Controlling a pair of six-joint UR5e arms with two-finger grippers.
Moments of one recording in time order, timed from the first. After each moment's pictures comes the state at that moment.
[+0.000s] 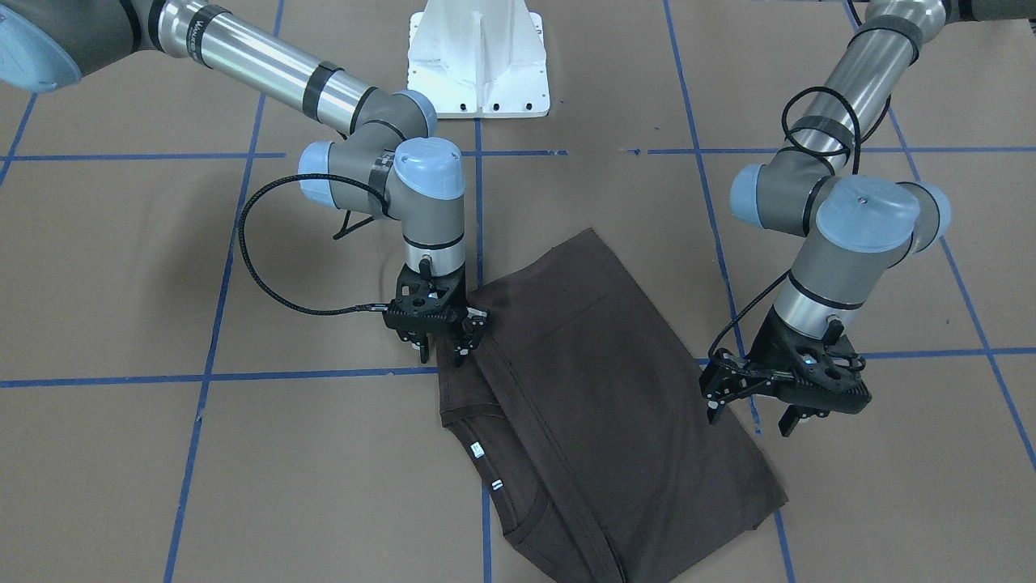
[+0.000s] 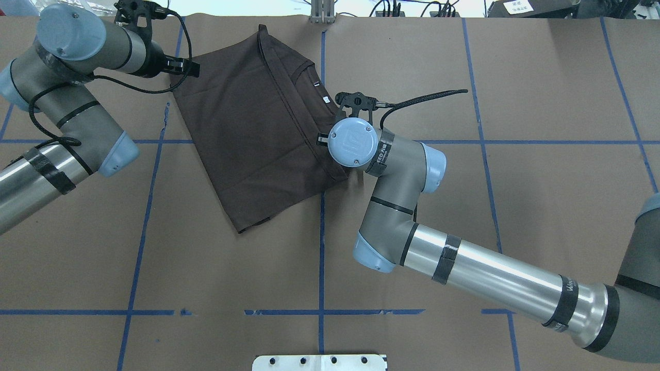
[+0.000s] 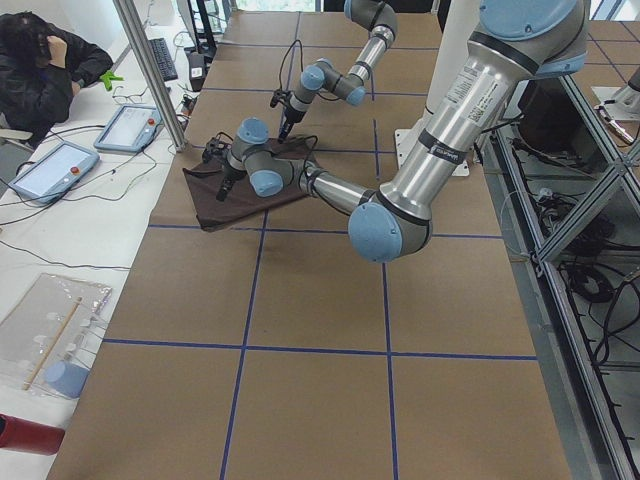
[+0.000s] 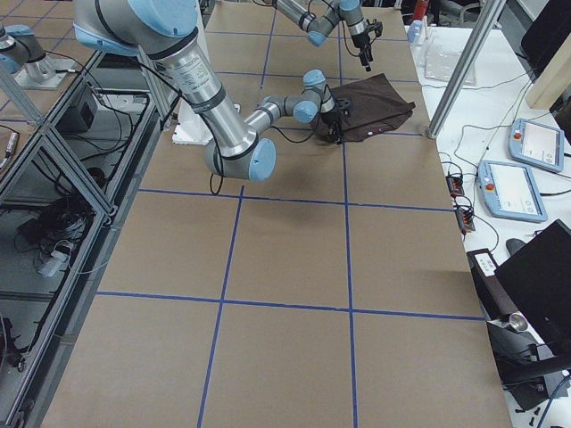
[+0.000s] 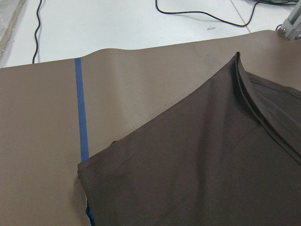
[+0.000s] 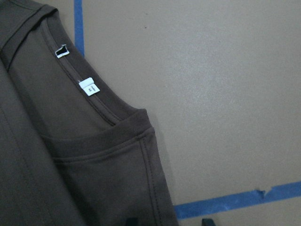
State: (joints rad) left arm -0.93 -2.14 -1.30 -2.28 -1.85 -0.82; right arm 0.52 -0.75 1.24 -1.22 1.48 1.40
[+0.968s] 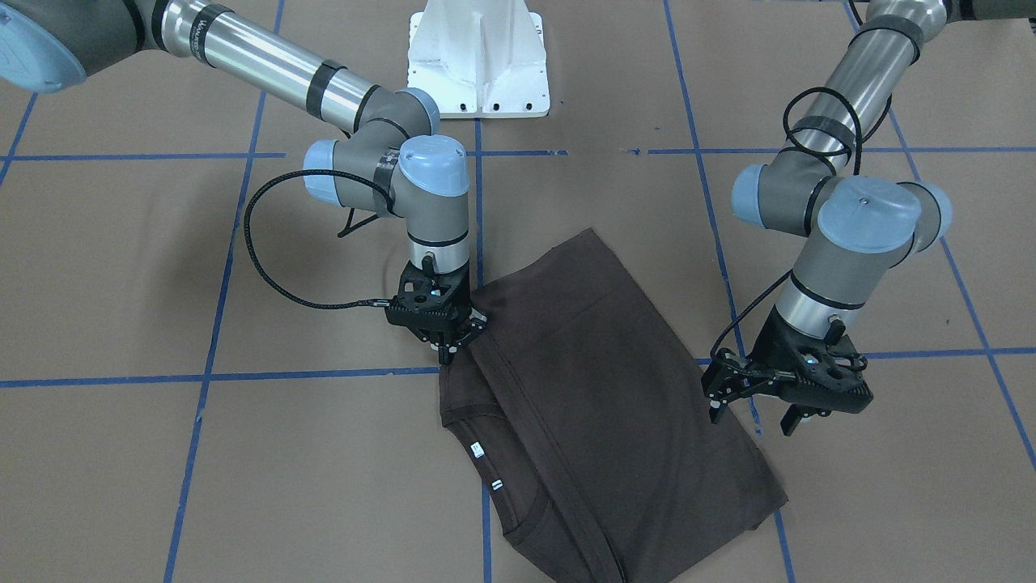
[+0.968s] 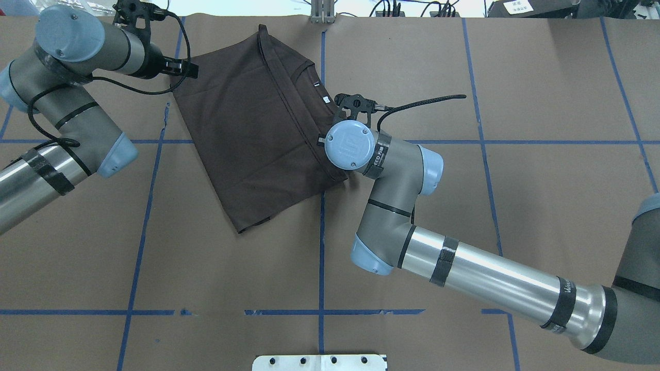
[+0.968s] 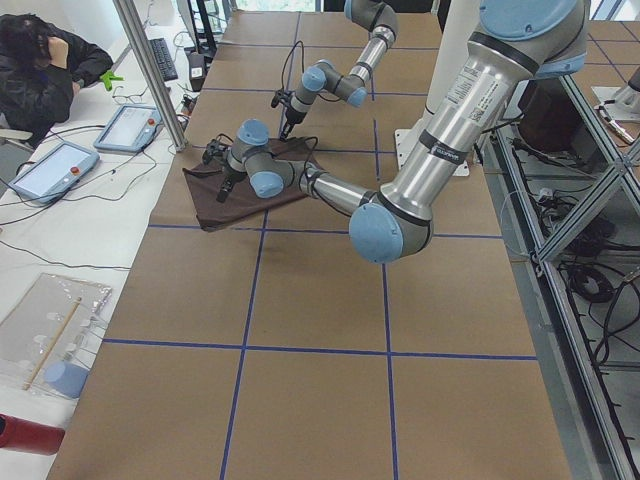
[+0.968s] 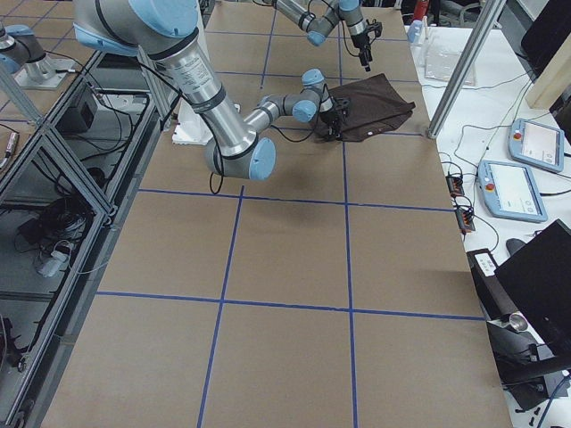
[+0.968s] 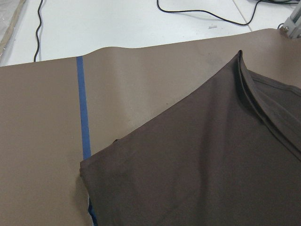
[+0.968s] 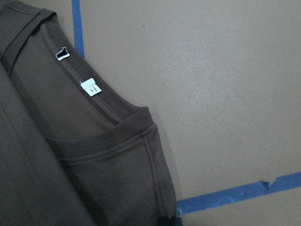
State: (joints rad) left arm -0.93 -2.13 -1.30 -2.28 -1.85 -0.82; right arm 0.51 -0.74 1.24 -1.22 1.47 1.45
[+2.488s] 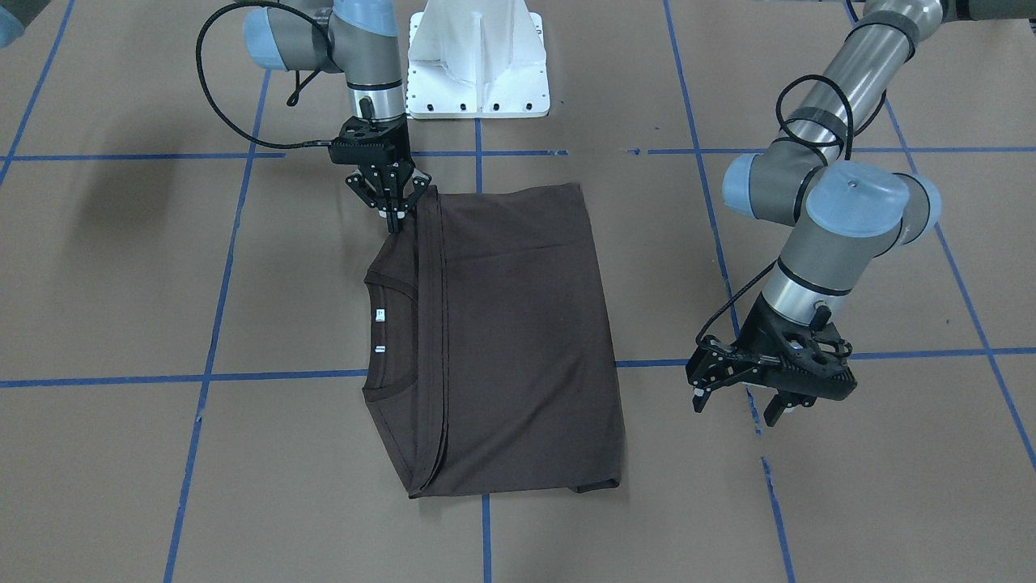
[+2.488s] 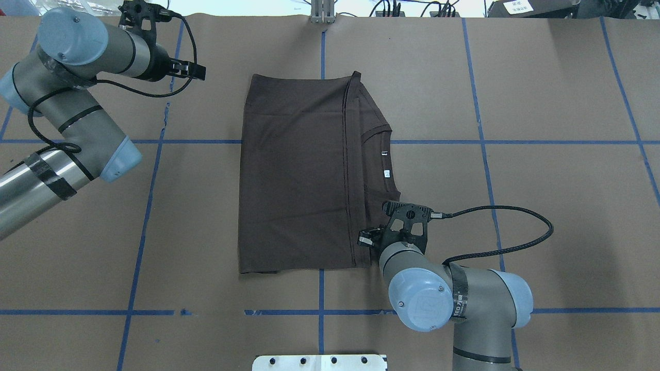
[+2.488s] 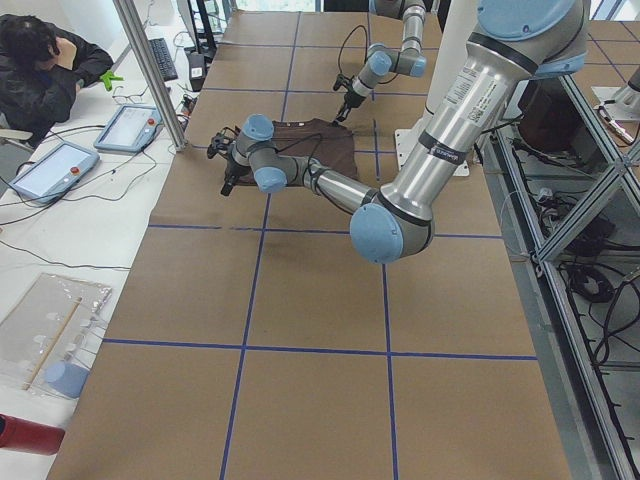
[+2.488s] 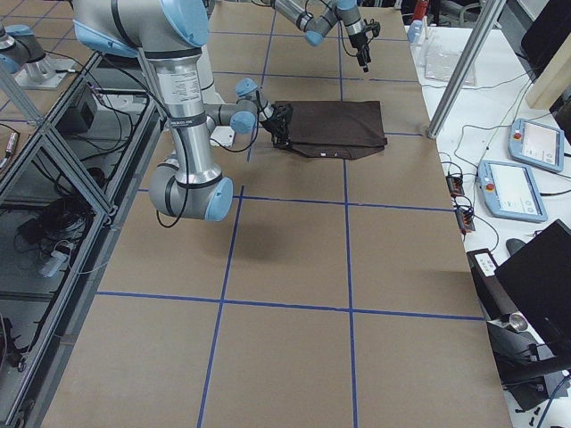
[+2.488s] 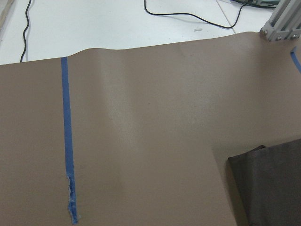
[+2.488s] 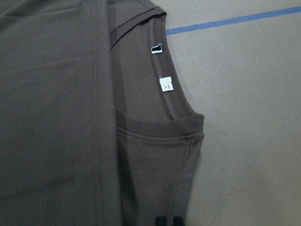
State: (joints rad) left arm -0.91 -2.13 -1.35 -2.28 -1.86 -0.84; right arm 0.19 -1.19 1.86 -1.40 1.17 1.58
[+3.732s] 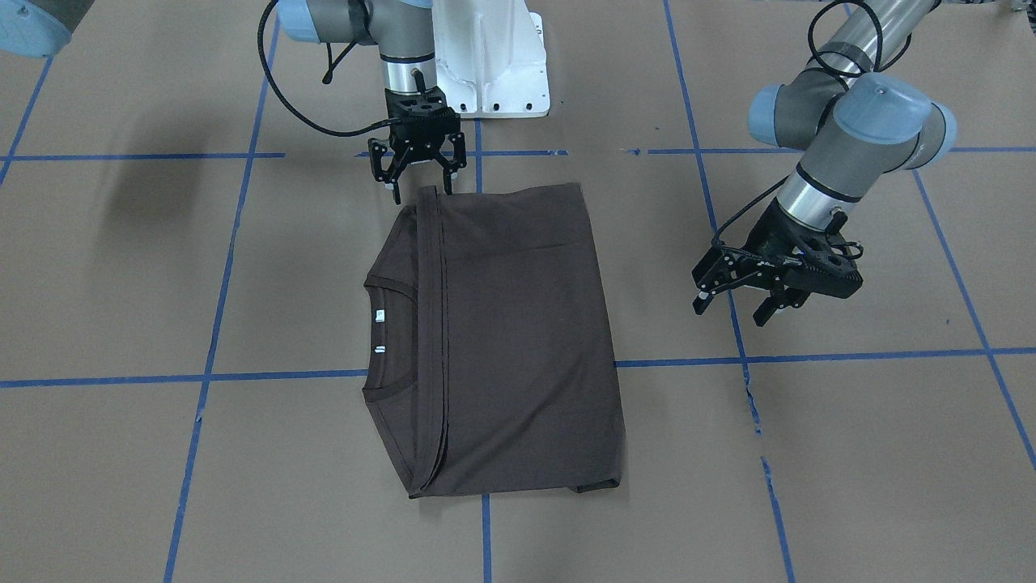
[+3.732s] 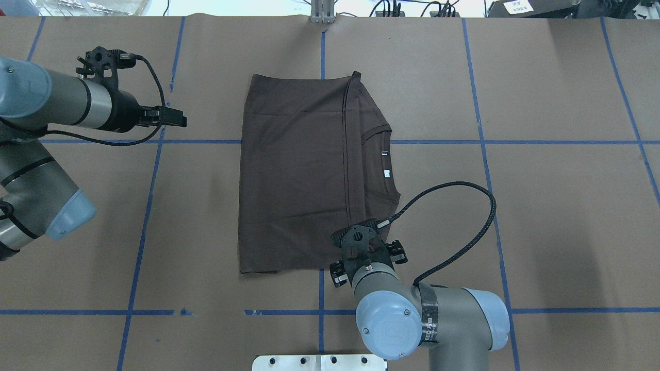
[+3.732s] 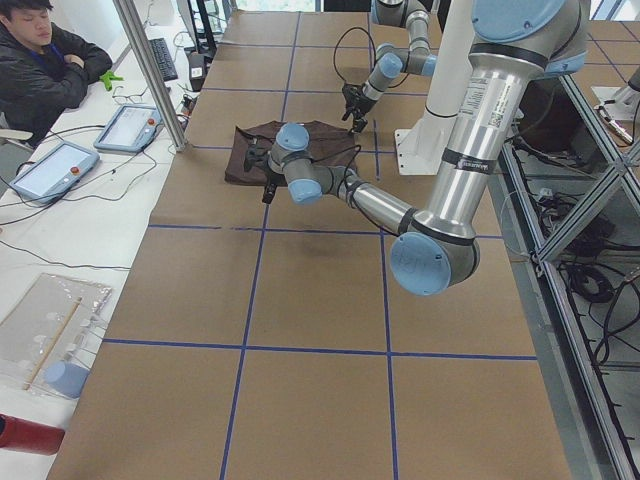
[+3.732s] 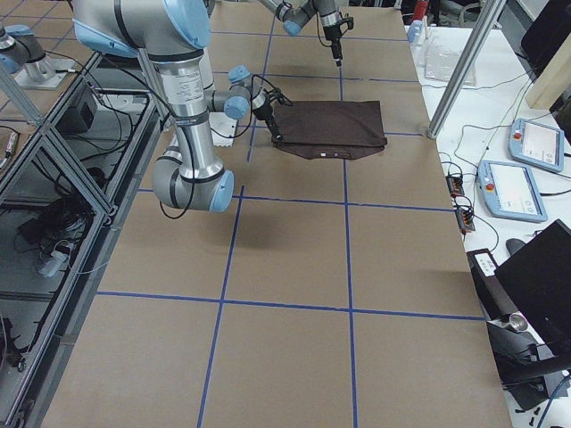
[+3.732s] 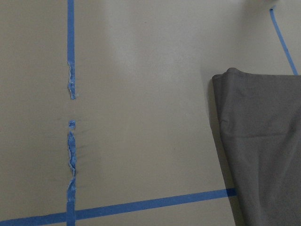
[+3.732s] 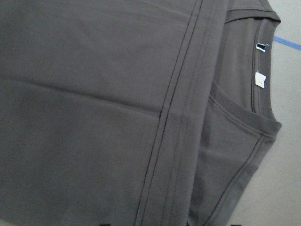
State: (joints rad) left arm -0.85 -1.87 -1.65 -2.27 -1.95 -1.03; right arm 0.13 -1.10 1.86 -1.52 1.17 1.11
